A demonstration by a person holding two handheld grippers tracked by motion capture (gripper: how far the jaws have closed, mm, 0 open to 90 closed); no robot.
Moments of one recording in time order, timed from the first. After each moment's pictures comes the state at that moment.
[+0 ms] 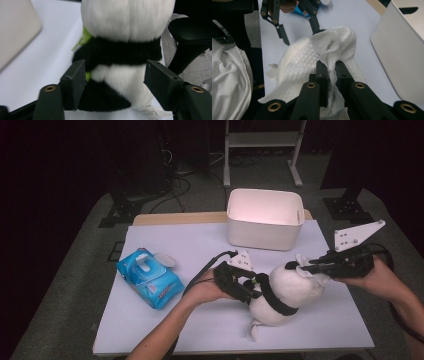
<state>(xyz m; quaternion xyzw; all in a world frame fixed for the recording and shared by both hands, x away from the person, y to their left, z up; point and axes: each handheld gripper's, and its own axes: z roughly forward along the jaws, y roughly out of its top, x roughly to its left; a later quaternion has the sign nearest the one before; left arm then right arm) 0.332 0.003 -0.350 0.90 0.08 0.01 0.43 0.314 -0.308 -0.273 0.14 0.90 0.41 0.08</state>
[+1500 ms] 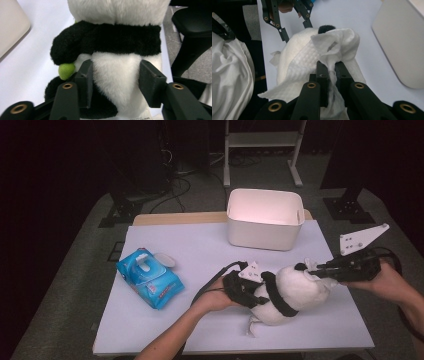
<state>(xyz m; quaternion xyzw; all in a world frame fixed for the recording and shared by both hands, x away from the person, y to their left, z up) 0.322 -0.015 -0.366 0.90 0.06 0.03 0.42 0.313 -0.324 -0.283 0.16 0.90 0.39 0.07</state>
